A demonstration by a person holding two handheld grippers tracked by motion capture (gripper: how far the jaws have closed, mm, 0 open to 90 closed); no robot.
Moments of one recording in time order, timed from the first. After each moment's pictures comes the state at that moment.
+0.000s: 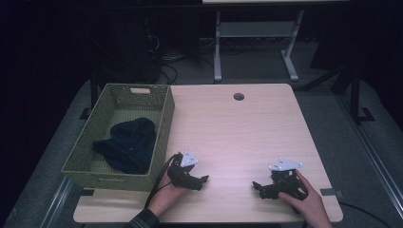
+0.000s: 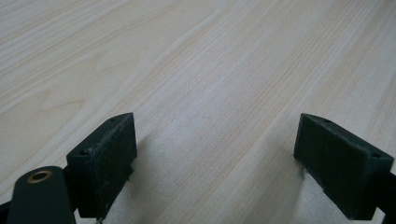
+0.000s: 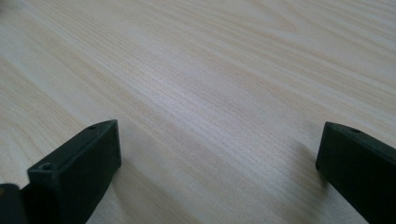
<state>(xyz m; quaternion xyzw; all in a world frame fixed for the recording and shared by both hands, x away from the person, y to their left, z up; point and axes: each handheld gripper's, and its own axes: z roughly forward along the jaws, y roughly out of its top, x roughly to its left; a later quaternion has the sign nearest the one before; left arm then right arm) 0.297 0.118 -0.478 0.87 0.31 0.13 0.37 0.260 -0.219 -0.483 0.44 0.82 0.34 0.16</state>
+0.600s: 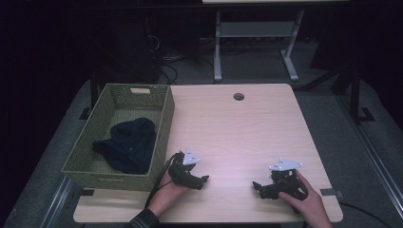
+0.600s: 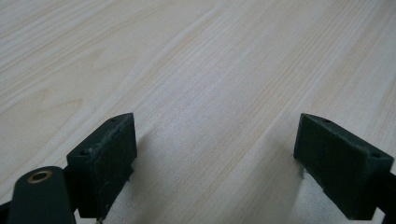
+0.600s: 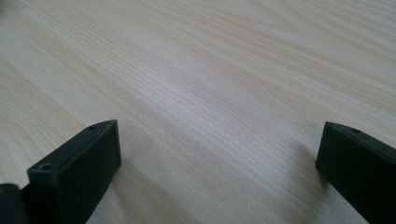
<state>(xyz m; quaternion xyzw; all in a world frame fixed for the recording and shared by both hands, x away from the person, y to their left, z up) 0.301 0.114 -0.473 0.88 0.31 0.12 0.34 0.260 -0.219 -0.483 0.44 0.82 0.34 0.16</state>
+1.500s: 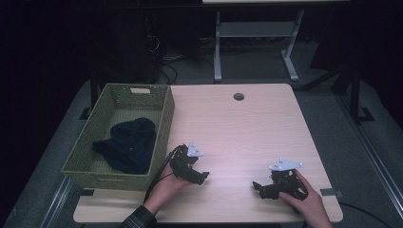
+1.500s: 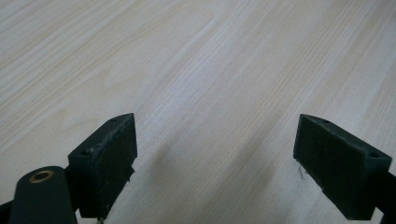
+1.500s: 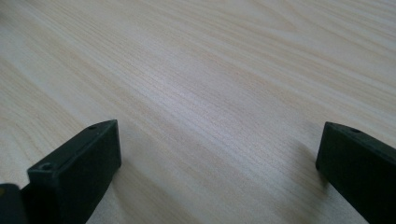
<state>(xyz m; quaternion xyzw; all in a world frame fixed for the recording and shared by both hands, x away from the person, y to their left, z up) 0.312 0.107 -0.448 0.90 0.30 0.11 0.31 0.260 -0.219 -0.483 0.44 0.82 0.34 0.16</state>
